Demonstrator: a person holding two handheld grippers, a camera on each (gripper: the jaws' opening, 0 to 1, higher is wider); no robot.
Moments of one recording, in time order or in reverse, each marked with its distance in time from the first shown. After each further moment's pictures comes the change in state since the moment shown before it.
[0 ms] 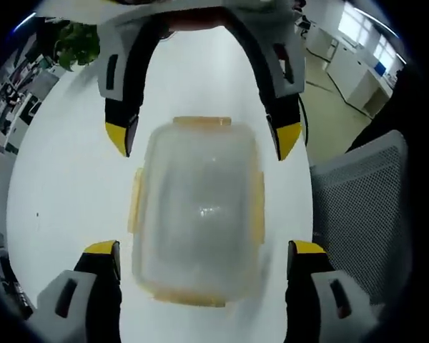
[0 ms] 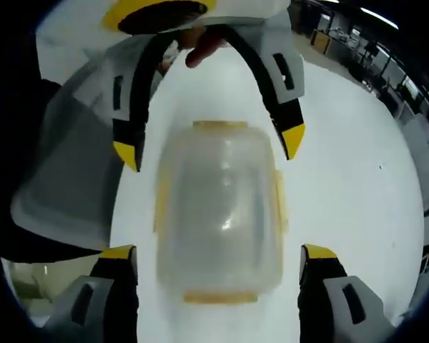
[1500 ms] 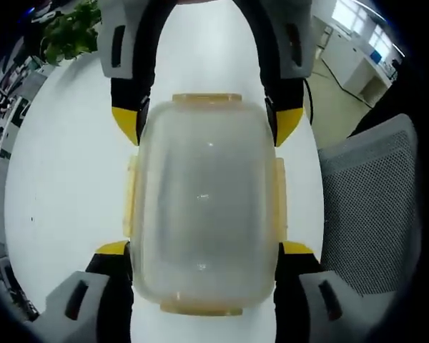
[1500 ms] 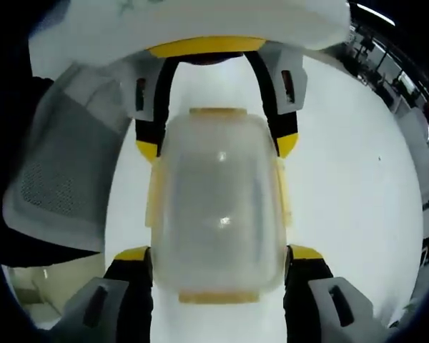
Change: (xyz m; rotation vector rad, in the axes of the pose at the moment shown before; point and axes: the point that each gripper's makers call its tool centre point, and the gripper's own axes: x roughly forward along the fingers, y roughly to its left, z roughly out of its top) left arm 0.018 0.005 -0.009 0.051 0.065 -0.018; right arm 0.009 0.001 -0.008 0.027 0.018 -0.028
